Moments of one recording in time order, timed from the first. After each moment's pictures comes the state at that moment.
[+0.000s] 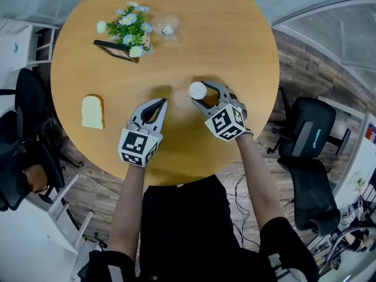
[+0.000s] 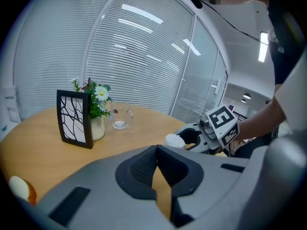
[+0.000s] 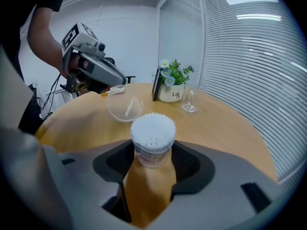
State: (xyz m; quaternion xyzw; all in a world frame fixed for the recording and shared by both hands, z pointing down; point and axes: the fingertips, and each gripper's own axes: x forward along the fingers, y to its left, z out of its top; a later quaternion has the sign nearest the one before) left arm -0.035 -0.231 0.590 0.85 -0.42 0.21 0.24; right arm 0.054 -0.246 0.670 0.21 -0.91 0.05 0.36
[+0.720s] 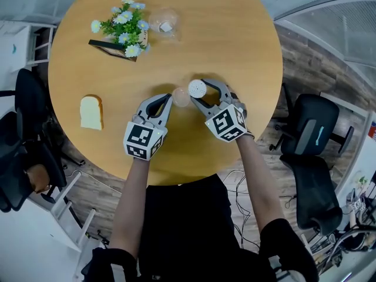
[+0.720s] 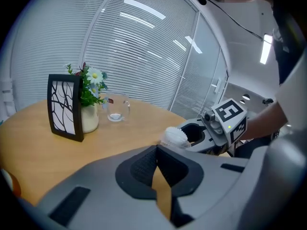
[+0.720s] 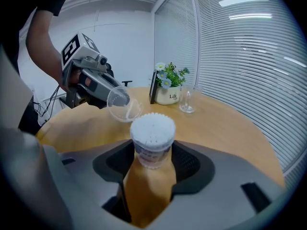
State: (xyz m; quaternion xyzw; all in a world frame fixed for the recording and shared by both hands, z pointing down) left arm -0.021 -0.238 0.621 0.85 -0.40 0.22 0.27; right arm 0.052 -0.248 0.670 0.23 -0.91 0.07 0.33
